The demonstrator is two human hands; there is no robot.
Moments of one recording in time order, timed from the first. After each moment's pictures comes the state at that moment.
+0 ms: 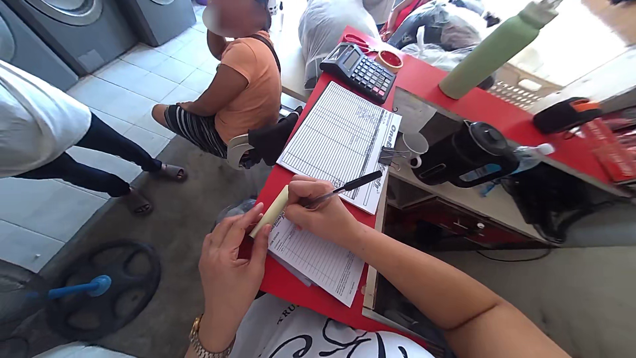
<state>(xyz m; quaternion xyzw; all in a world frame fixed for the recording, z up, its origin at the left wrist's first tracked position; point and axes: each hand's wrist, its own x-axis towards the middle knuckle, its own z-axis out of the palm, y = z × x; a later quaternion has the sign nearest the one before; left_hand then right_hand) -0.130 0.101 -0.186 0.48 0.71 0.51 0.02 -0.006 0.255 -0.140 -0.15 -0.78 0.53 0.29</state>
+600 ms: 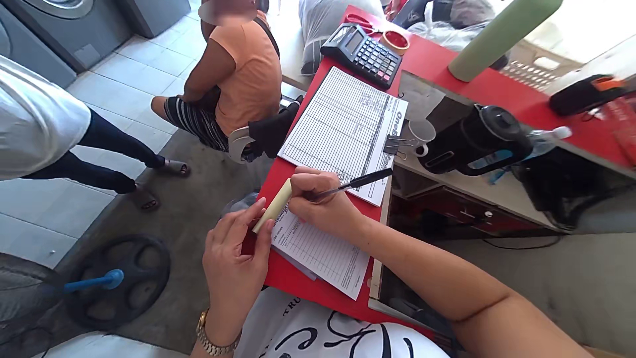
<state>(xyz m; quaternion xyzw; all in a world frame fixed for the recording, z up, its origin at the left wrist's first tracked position) -0.132 0.101 -0.187 0.49 0.71 0.51 0.02 -0.007 0.255 -0.143 -0.15 -0.79 0.50 0.32</state>
